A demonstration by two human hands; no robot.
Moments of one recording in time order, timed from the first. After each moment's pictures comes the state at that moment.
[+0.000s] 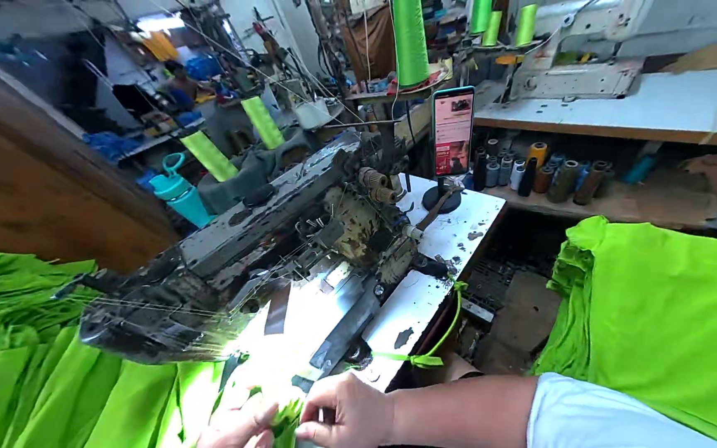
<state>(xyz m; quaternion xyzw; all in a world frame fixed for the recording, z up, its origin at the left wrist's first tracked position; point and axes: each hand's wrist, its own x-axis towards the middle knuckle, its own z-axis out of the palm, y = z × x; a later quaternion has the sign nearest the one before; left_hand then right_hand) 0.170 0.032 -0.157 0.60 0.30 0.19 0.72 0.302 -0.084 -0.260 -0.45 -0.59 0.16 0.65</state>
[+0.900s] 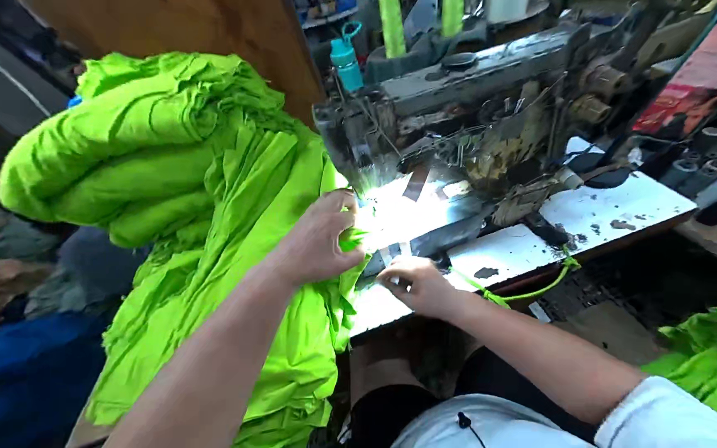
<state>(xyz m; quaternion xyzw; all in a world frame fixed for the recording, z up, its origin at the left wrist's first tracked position) 0.146 0.076 -0.114 0.98 0.07 0.17 0.00 0.306 -0.070 -0.246 -0.48 -0.70 0.09 0.52</state>
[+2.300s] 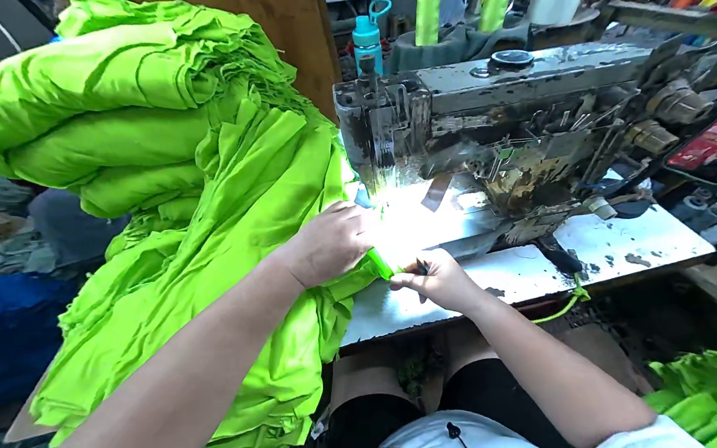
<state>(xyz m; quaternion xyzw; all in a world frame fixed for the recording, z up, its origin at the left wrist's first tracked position) 0.157 0.096 -0.146 0.97 -0.07 0.18 -0.12 0.339 -0.062 -0.216 -0.52 -0.57 0.41 0.49</state>
